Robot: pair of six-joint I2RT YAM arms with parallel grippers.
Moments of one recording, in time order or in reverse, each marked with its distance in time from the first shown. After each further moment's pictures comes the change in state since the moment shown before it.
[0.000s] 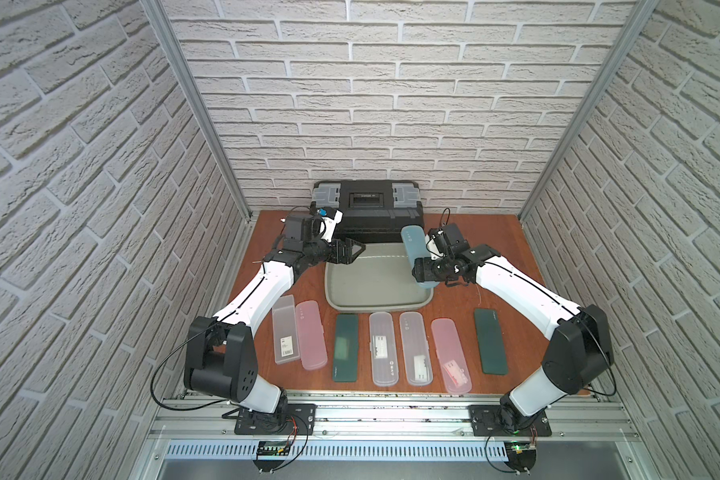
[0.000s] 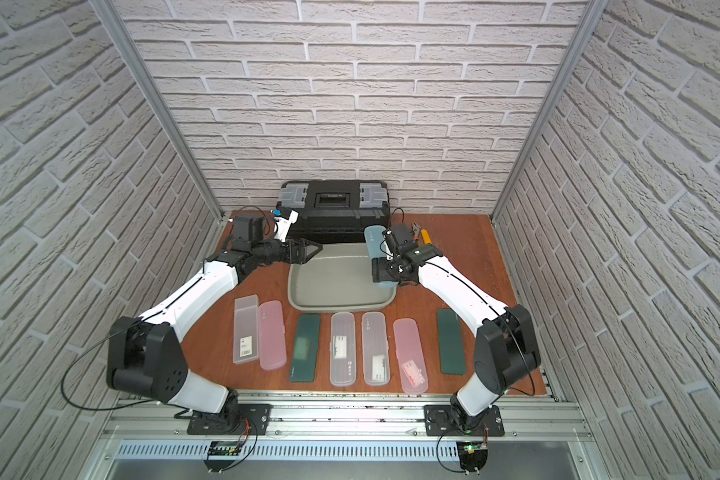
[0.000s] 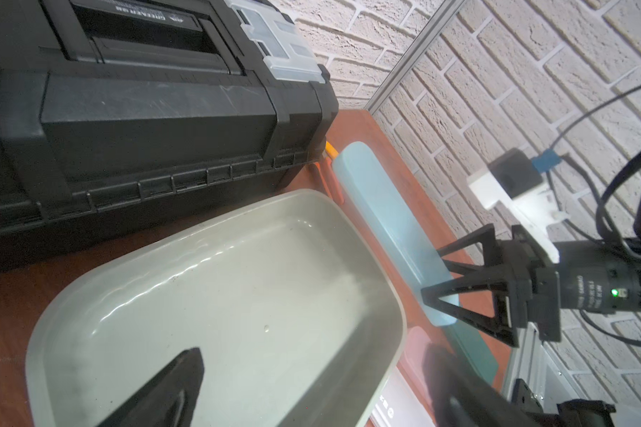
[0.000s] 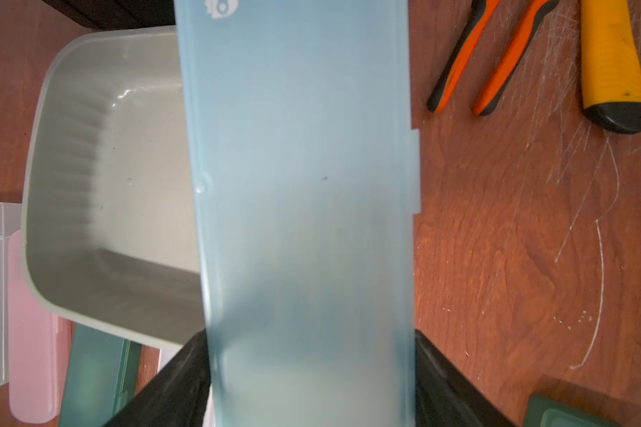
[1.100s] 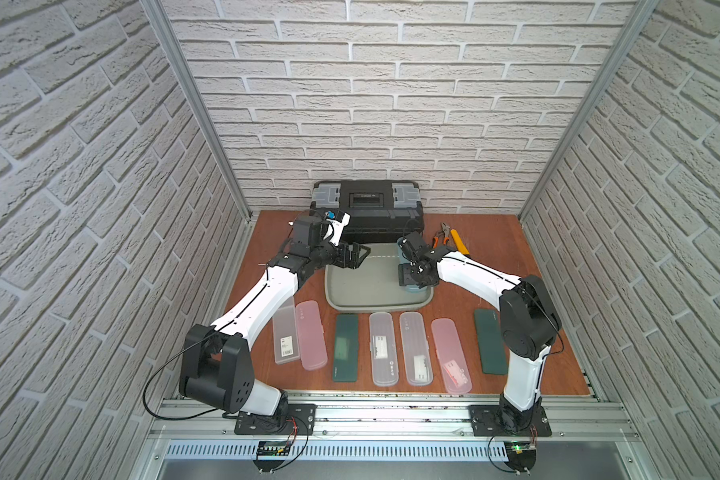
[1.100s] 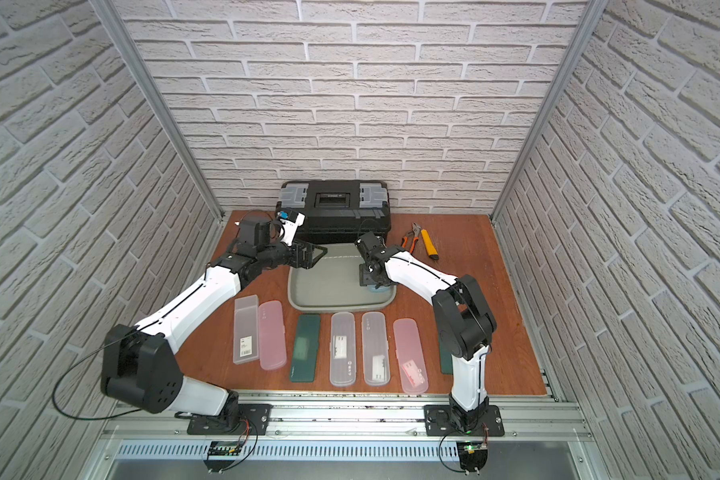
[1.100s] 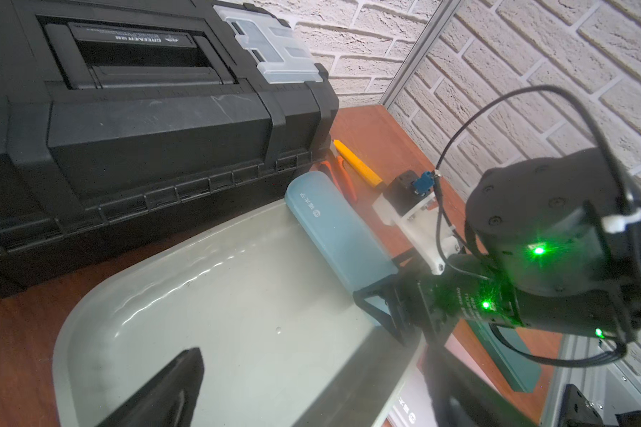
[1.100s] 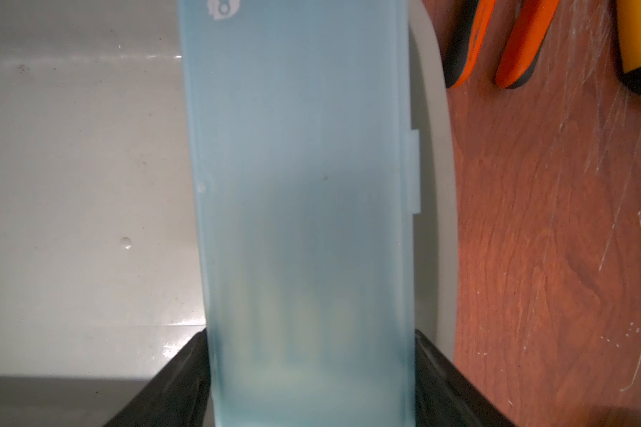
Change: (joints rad) left arm -0.079 -0.053 -0.022 0.002 -0.146 0.040; right arm 0.092 0.281 0.112 0.008 0.227 0.138
